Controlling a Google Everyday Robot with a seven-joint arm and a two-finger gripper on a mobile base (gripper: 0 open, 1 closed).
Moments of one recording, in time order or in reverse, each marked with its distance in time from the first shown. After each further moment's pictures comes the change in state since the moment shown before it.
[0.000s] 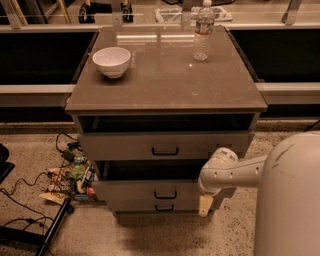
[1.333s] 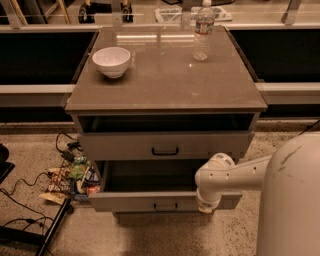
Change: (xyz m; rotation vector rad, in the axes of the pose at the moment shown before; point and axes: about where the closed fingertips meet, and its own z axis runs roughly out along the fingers) arm 0.004 0.073 -0.007 -0.205 0.080 0.077
